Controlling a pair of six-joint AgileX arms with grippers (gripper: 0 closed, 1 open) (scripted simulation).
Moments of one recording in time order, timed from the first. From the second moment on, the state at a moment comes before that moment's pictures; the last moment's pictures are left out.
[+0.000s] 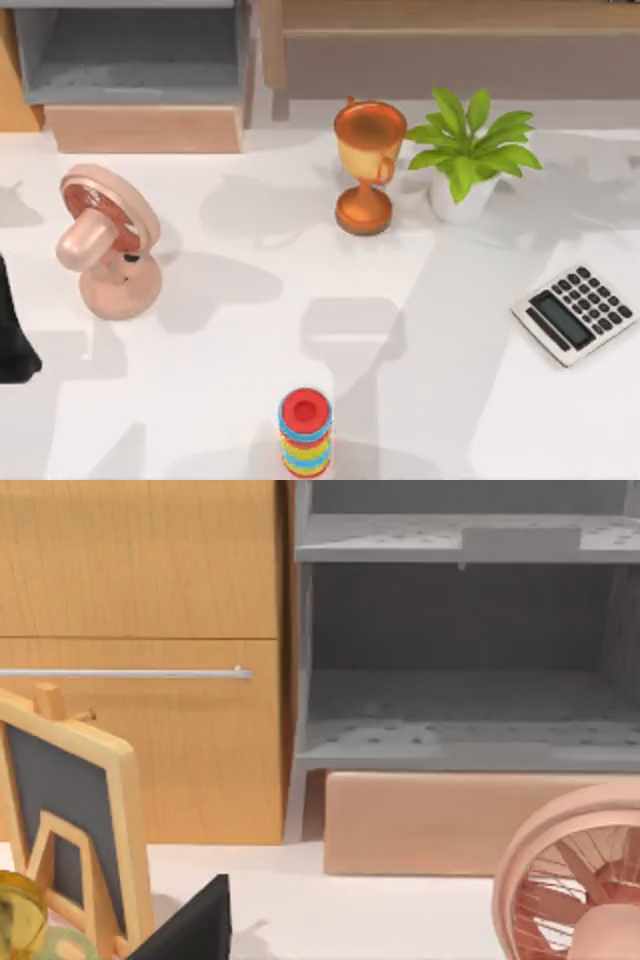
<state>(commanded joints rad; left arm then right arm) 0.00 0.00 0.00 0.00 0.00 0.00 -0.26 2.38 2.08 -1.22 -0.05 -0.22</state>
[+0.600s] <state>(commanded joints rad) 0.00 0.00 0.00 0.00 0.00 0.00 -0.23 2.38 2.05 -1.26 0.02 -0.21</state>
